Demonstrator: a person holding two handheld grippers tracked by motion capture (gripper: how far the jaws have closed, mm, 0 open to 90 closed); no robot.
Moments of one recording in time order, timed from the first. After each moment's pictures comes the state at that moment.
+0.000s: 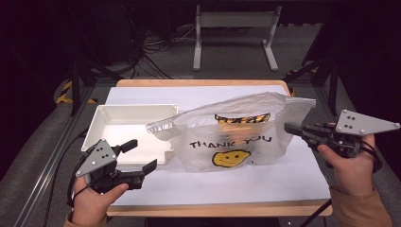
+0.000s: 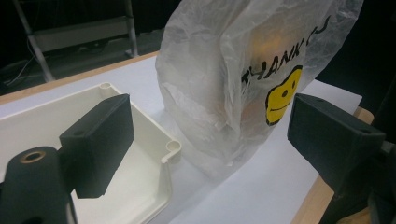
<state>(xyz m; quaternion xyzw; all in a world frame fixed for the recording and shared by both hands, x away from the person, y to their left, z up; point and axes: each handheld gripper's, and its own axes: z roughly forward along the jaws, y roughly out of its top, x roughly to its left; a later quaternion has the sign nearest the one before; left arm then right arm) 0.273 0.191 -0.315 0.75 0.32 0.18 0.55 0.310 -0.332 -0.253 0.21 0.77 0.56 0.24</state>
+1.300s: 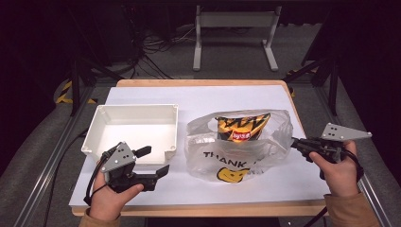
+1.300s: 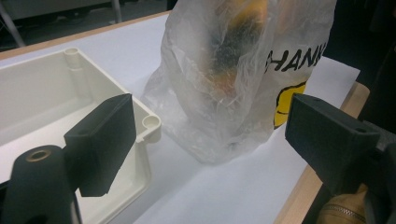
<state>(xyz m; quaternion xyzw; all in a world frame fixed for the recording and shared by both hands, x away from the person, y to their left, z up) 0.285 0.168 -0.341 0.78 0.32 0.14 0.51 0.333 -0.361 -0.334 0.30 0.77 0.53 0.18</state>
